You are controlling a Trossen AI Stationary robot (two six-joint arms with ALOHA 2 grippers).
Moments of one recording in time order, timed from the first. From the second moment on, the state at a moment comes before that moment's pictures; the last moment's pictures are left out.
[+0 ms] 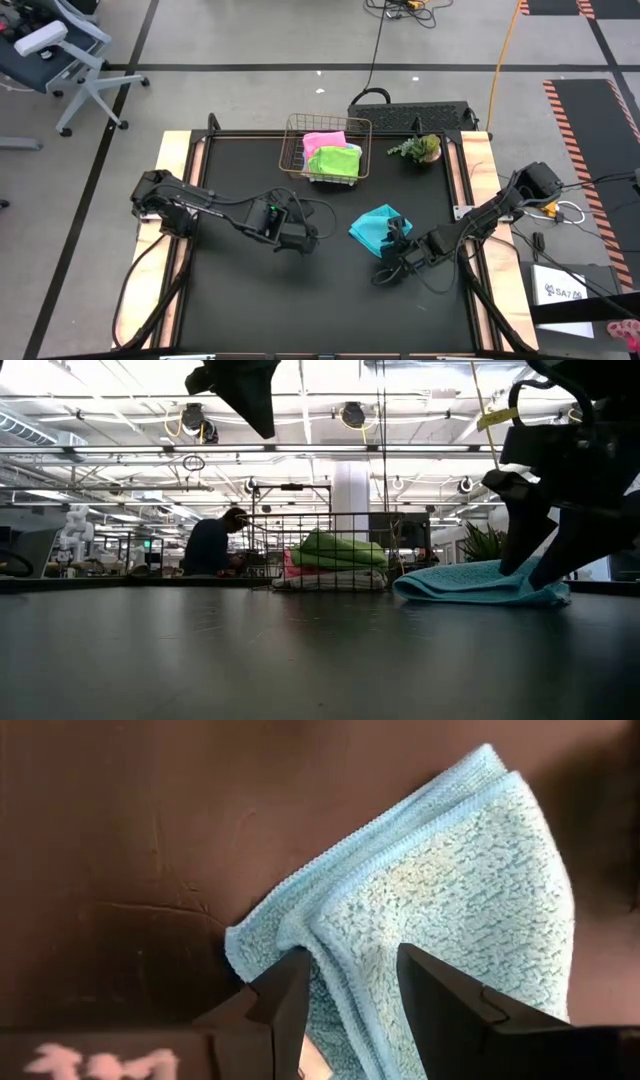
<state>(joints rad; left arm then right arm) -0.26 1.76 1.62 -1.13 -0.53 -0.84 0.48 1.43 0.61 -0.39 0.45 0.11</state>
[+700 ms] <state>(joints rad) -0.26 1.76 1.62 -1.12 -0.55 -0.84 0.48 1.41 0.63 -0.31 0.38 0.23</state>
